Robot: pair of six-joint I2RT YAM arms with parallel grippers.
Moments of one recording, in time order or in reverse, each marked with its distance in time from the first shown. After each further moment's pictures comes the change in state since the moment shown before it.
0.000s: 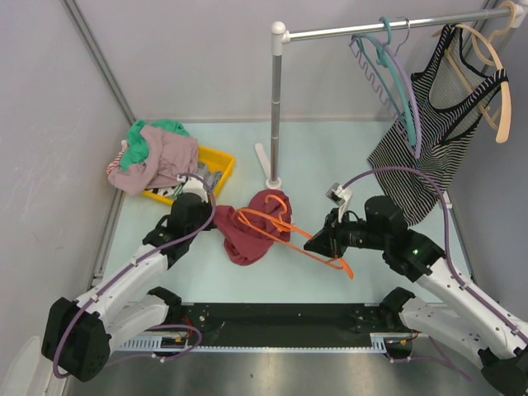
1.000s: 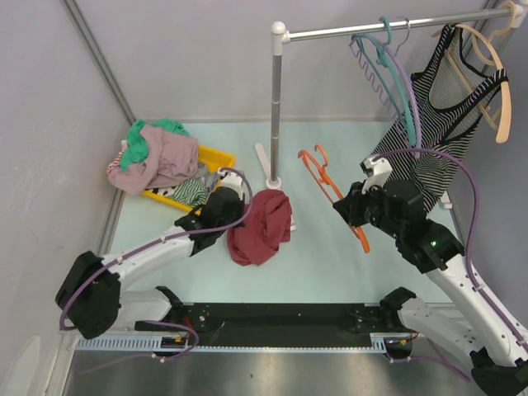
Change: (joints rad) left arm -0.249 0.304 0.166 0.079 -0.066 -0.003; right arm -0.132 0.039 0.197 -0.154 0.488 -0.060
